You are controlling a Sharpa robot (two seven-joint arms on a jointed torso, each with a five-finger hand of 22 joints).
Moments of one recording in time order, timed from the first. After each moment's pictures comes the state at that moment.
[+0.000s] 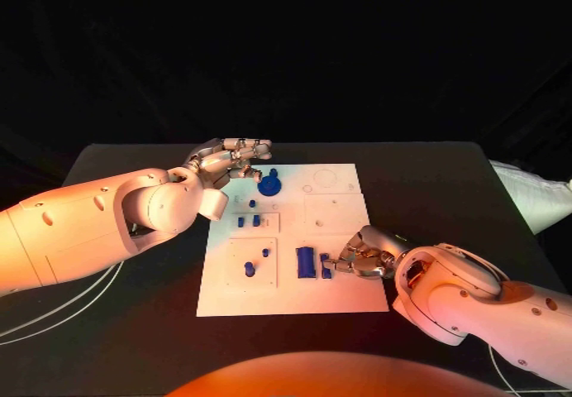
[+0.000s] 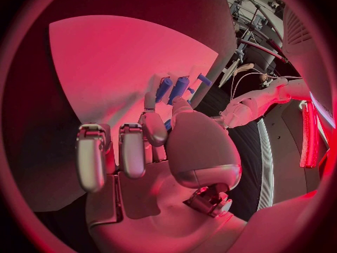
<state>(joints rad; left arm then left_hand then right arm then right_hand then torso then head) 1.20 -0.84 -0.05 1.52 0.10 -0.18 0.27 1.41 -0.13 0.37 0.05 0.11 1.01 0.17 0.15 0.07 1.10 0.10 0.29 0.19 1.25 0.01 1.09 0.66 0.16 1.26 0.11 0.45 1.01 0.73 -0.96 0.21 1.93 -1.44 -0.29 -0.62 1.19 -0.03 -0.07 0.25 0.24 1.16 0.05 0.19 0.53 1.44 -0.03 1.08 1.29 1.47 -0.09 1.44 1.31 0.05 1.47 0.03 1.50 1.31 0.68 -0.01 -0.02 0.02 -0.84</state>
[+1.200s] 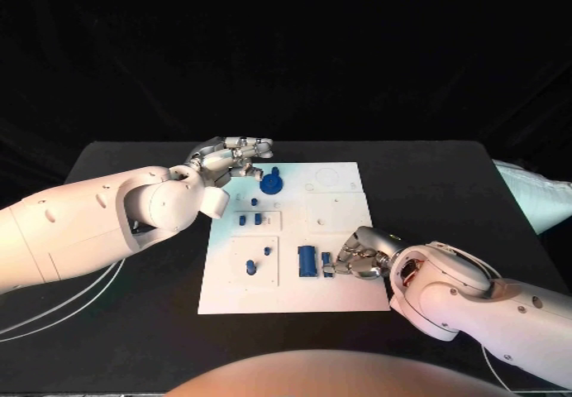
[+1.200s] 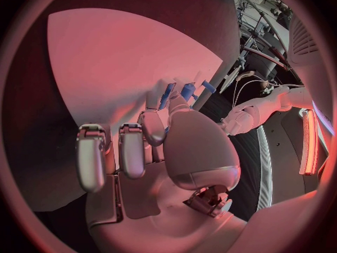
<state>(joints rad) 1.20 -0.84 -0.05 1.51 0.10 -0.18 0.26 1.40 -0.12 0.37 0.05 0.12 1.01 0.17 0.15 0.07 1.10 0.10 0.30 0.19 1.25 0.01 1.09 0.66 0.16 1.26 0.11 0.45 1.01 0.72 -0.92 0.21 1.88 -1.48 -0.25 -0.61 1.25 -0.01 -0.10 0.23 0.19 1.16 0.04 0.18 0.54 1.44 -0.03 1.08 1.29 1.47 -0.09 1.44 1.31 0.05 1.47 0.03 1.50 1.31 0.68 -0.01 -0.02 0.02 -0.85</state>
